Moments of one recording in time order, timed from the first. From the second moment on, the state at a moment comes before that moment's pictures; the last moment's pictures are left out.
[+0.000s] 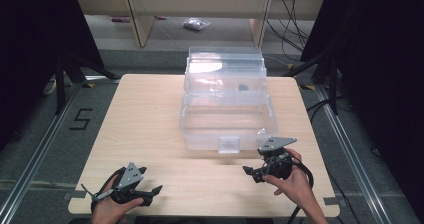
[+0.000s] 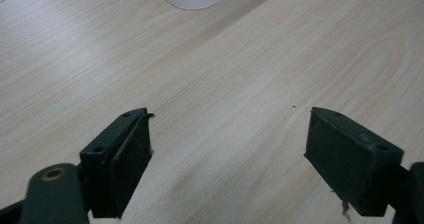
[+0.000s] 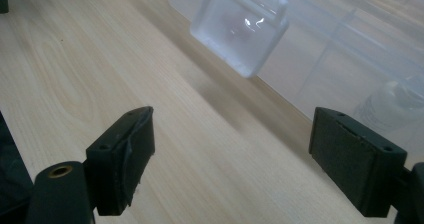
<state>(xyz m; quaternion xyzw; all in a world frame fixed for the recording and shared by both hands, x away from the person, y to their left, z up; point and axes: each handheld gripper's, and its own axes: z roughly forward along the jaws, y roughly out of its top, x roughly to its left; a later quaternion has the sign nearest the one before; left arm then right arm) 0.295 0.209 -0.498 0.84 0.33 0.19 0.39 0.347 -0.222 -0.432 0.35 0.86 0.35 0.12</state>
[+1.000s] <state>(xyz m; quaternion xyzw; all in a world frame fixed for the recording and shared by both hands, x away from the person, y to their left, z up) 0.295 0.208 -0.499 0.83 0.33 0.20 0.39 0.331 -0.233 -0.453 0.35 0.86 0.36 0.10</state>
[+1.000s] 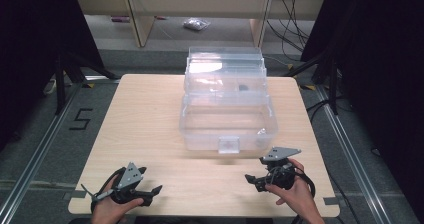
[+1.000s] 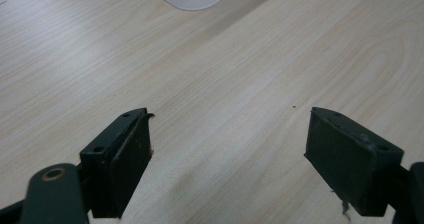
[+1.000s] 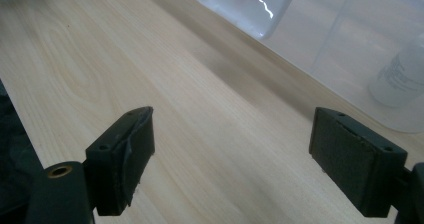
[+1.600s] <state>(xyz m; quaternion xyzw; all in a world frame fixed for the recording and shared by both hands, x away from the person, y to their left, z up) 0.295 0.209 -0.498 0.84 0.33 0.20 0.39 0.317 -0.239 -0.470 0.38 0.86 0.34 0.09</state>
